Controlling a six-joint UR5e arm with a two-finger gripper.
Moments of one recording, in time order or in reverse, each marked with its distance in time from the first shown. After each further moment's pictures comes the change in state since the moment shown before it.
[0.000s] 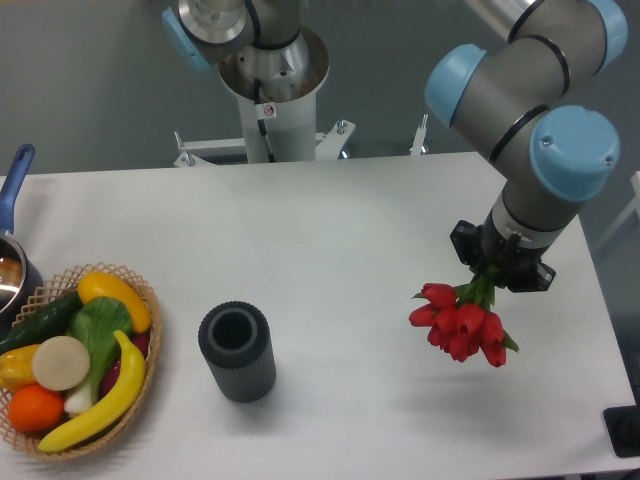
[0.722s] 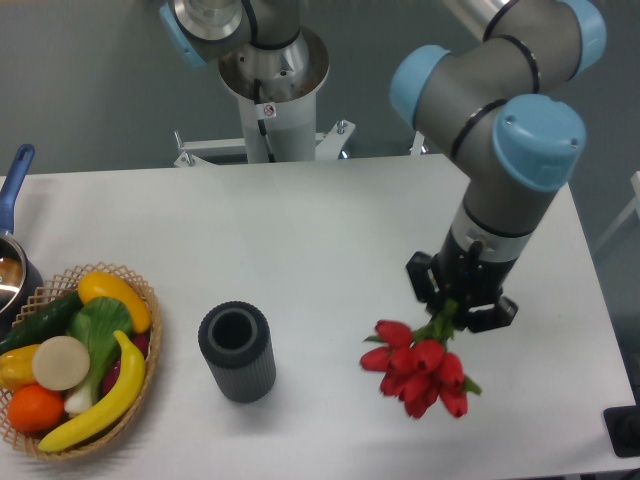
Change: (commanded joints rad) arm -0.094 0.018 0.006 0.225 -0.336 -0.182
